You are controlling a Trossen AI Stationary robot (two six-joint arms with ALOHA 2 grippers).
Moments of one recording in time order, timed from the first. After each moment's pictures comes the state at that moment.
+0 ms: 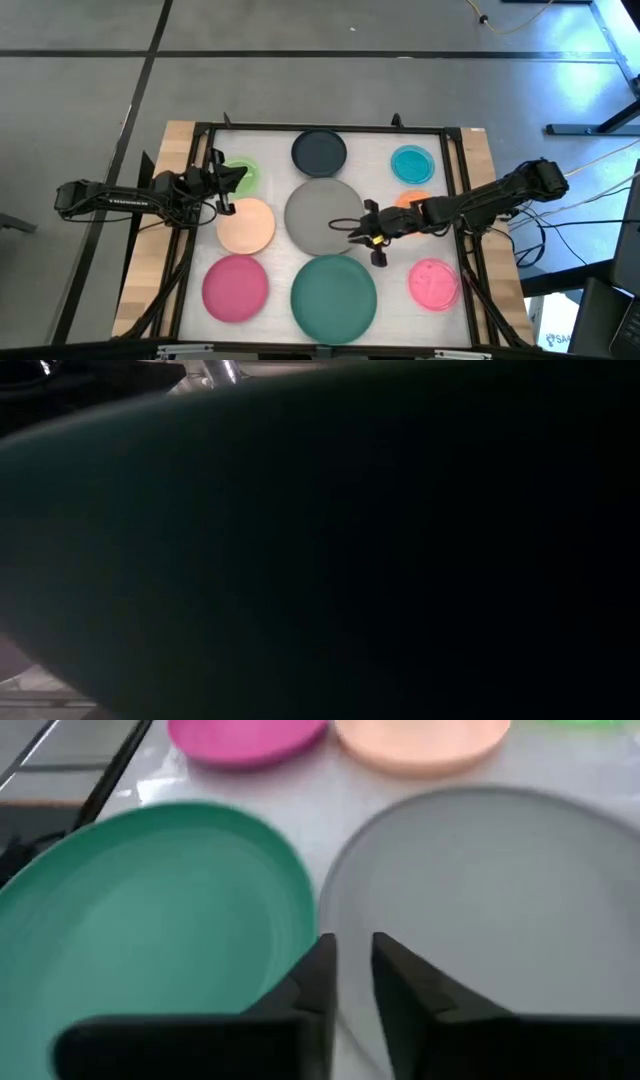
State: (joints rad) left arm 0.12 0.50 0.03 0.97 -0.16 0.17; right arm 0.25 1.37 0.74 0.00 0.03 0.17
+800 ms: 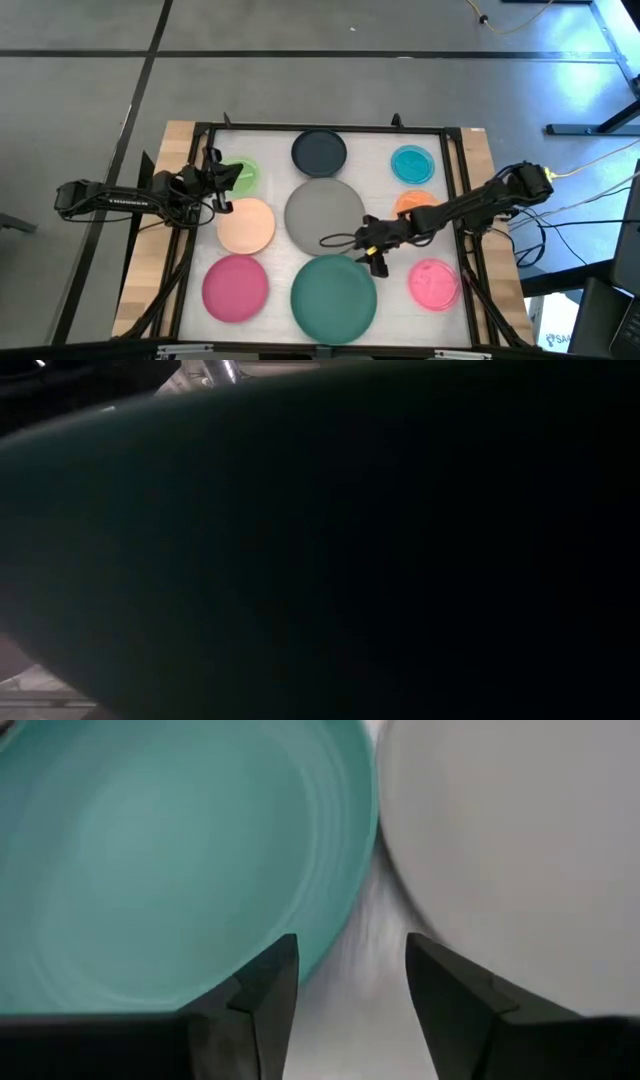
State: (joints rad) left arm 0.12 0.50 0.03 1.03 -0.17 0.17; right arm 0.27 1.54 0.74 -0.05 -0.09 0.30
